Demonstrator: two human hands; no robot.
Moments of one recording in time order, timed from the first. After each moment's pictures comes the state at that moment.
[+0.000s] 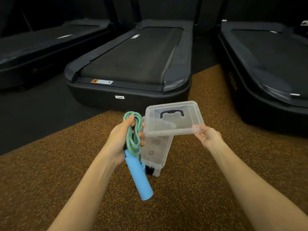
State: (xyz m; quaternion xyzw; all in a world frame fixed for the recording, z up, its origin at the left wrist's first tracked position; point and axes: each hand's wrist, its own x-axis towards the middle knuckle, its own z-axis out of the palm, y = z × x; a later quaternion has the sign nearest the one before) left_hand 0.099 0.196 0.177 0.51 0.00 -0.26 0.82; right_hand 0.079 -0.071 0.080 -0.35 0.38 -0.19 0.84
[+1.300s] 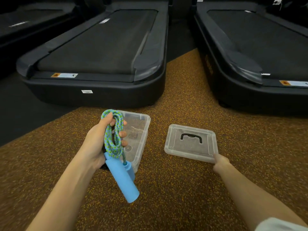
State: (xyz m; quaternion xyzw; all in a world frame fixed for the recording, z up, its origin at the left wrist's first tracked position) left_hand 0.095 0.146 0.155 0.53 -0.02 -0.30 0.79; right_hand -0.023 -0.169 -0.047 -0.30 0.68 -0.19 0.65
